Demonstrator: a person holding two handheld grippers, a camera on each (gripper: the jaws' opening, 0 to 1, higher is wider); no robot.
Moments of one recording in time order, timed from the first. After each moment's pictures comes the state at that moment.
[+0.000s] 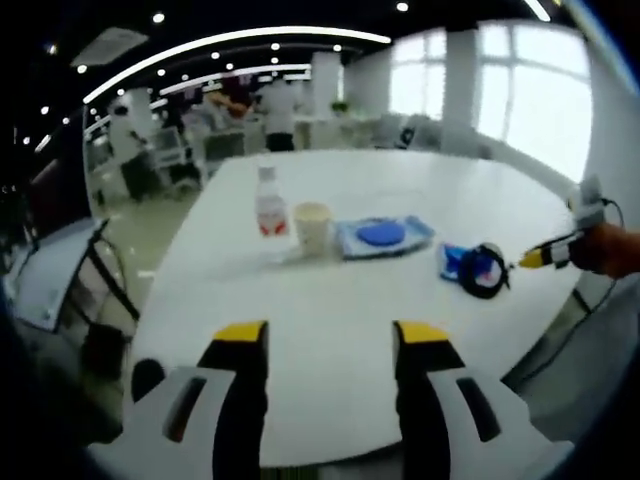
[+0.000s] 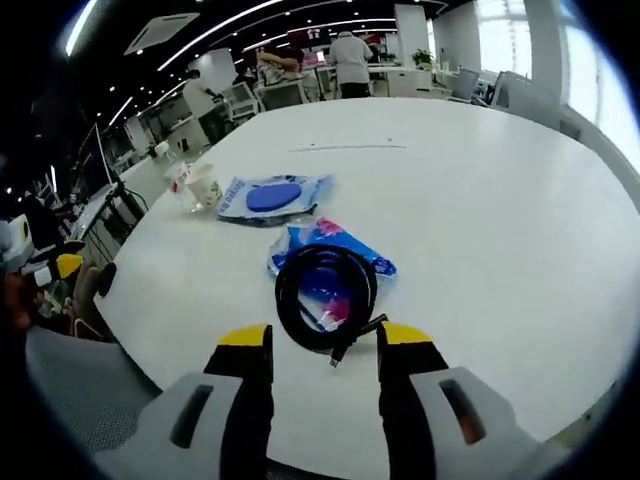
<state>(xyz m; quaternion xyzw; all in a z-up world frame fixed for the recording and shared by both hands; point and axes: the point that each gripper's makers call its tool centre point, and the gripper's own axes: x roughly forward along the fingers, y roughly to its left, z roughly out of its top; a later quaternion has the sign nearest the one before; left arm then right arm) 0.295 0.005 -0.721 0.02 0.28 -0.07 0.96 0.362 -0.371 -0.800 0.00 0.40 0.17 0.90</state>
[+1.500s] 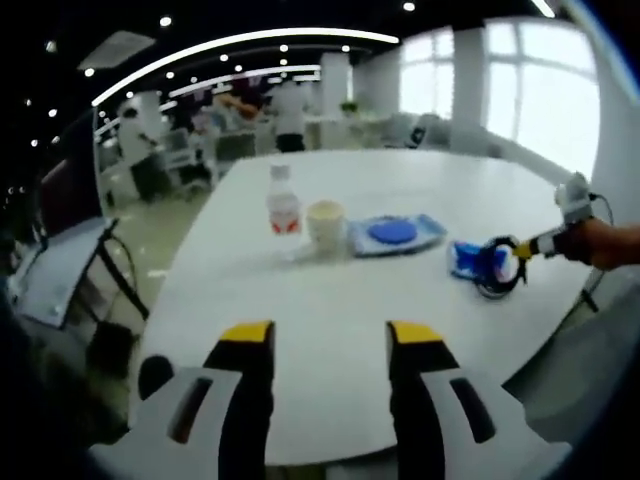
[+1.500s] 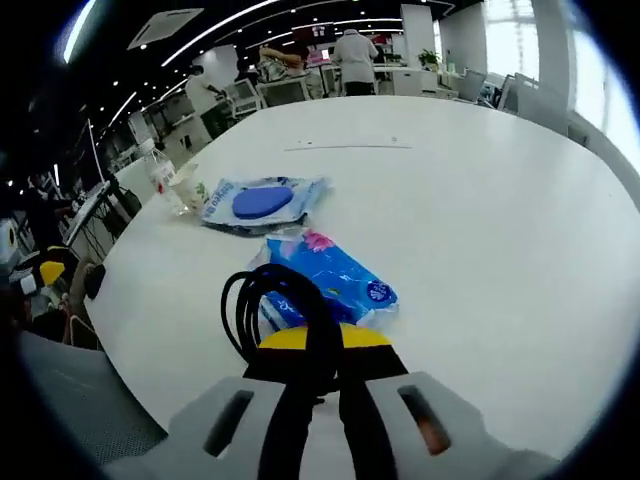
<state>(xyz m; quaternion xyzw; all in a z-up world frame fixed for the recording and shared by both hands) 0.295 0.010 -0.724 0.02 0.28 -0.06 0.96 0.399 -0.347 -0.803 0.01 0.37 0.22 0.90</state>
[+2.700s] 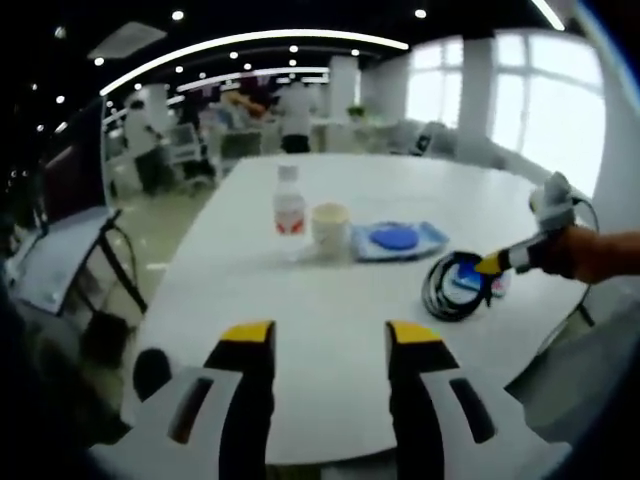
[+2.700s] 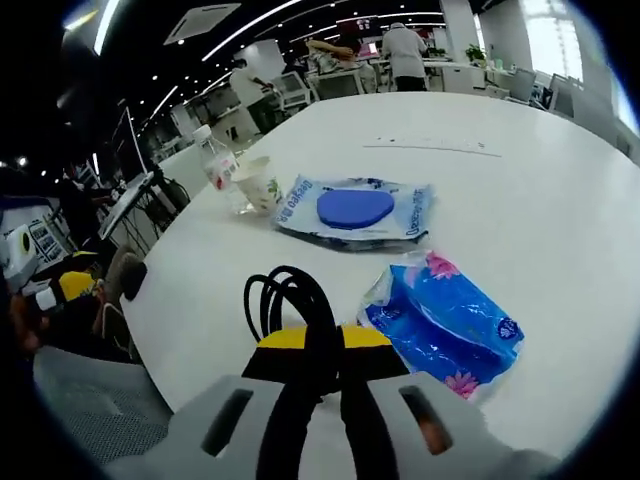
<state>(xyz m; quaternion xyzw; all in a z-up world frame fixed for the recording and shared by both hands) 0.295 0.015 -0.722 0.00 0.27 -0.05 0.96 0.406 -0.246 -0.817 0.02 0.40 0.29 0.87</state>
